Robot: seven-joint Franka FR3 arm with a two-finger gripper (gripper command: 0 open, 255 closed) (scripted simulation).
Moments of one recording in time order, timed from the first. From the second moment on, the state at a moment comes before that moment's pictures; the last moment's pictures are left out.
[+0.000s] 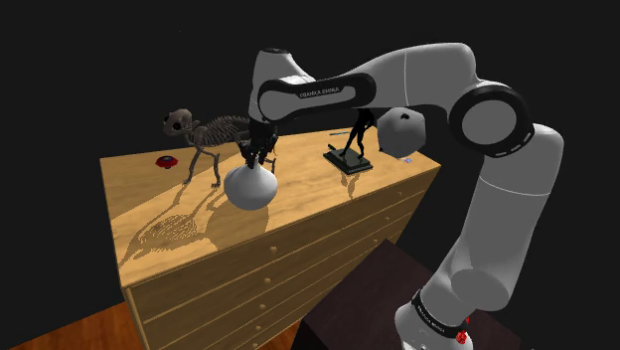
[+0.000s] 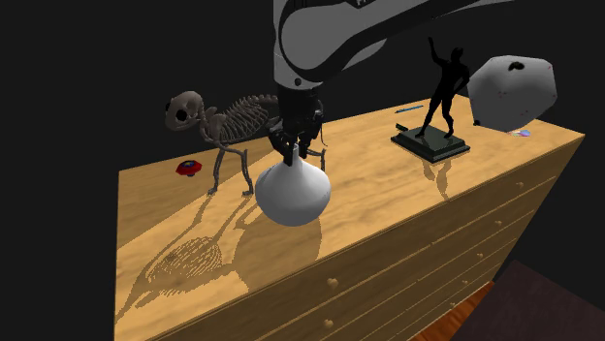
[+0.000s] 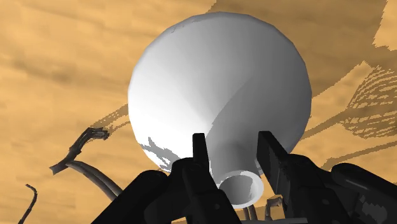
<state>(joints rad) 0.09 0.26 0.18 -1.75 -0.09 2.10 0.21</state>
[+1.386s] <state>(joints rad) 0.10 0.23 0.18 -1.59 -0.08 1.91 0.19</state>
